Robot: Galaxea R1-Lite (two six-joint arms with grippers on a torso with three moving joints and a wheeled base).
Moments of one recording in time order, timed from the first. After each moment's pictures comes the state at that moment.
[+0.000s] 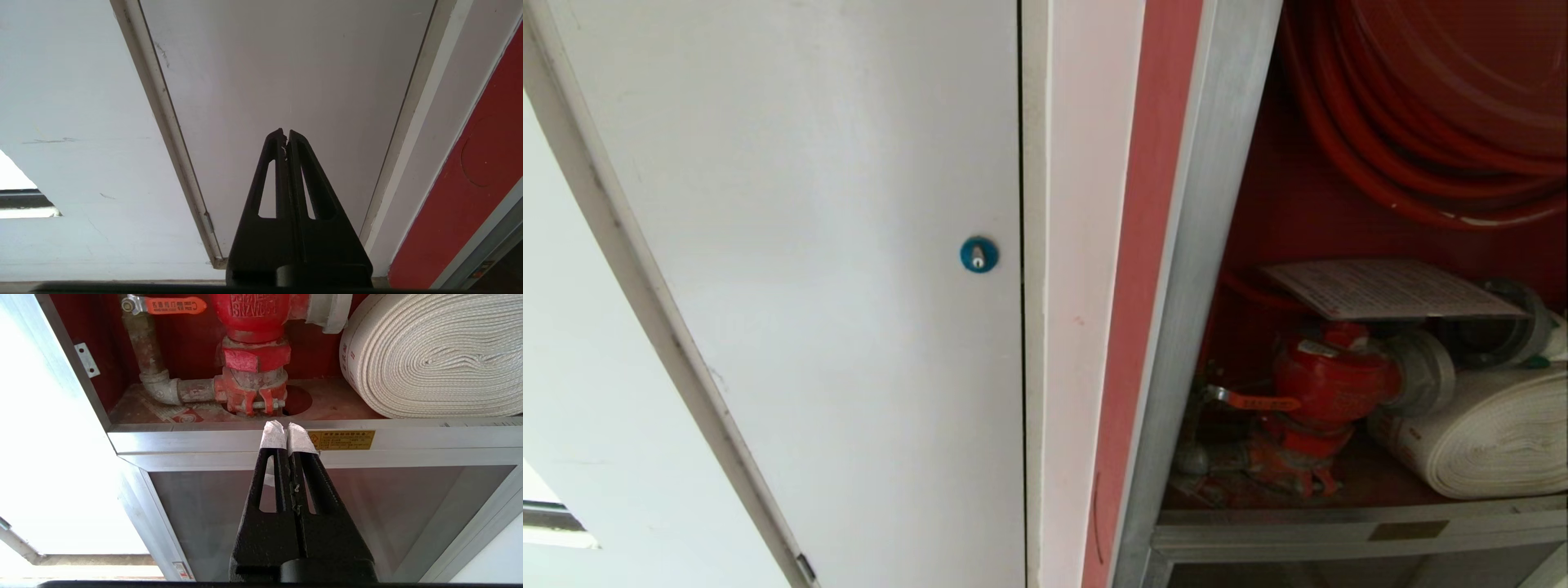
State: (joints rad) left arm 0.01 0.00 0.00 -0.01 -0.03 0.04; right arm -0.01 0.00 0.00 0.00 -0.01 0.04
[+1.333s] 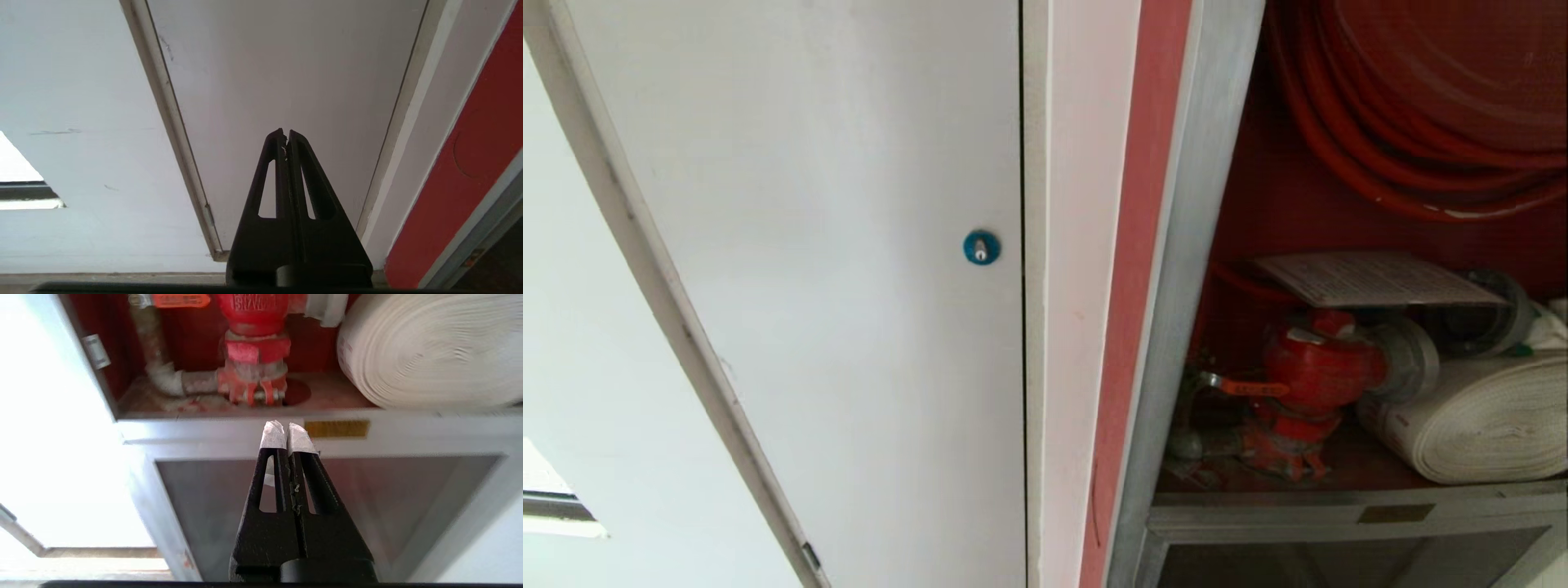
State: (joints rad) left arm 0.01 0.00 0.00 -0.01 -0.03 0.03; right arm -0.01 0.00 0.00 0.00 -0.01 0.04
